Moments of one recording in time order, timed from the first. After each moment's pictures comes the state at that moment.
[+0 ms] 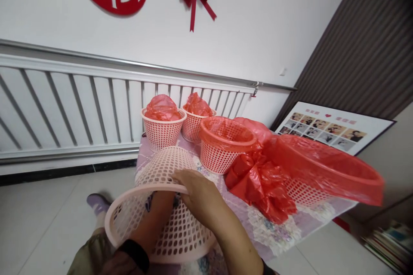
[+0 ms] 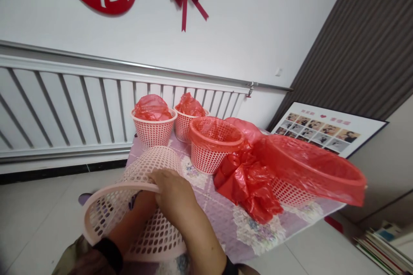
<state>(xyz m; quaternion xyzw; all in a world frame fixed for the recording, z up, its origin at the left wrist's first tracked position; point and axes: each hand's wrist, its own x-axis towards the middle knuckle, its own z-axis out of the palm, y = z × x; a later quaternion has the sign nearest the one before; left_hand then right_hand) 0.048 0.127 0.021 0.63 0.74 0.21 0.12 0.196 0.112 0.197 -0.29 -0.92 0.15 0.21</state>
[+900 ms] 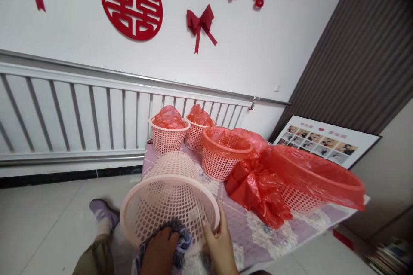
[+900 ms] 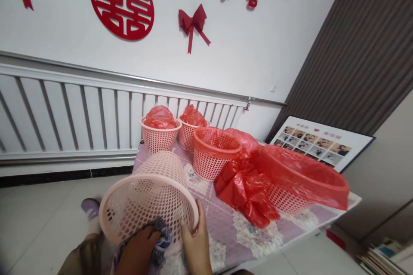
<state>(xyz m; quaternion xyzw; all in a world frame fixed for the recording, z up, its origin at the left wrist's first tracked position) 0.072 -0.004 0.023 0.66 0.71 0.09 0.21 0.245 0.071 0.040 -0.47 -0.64 0.28 0.53</state>
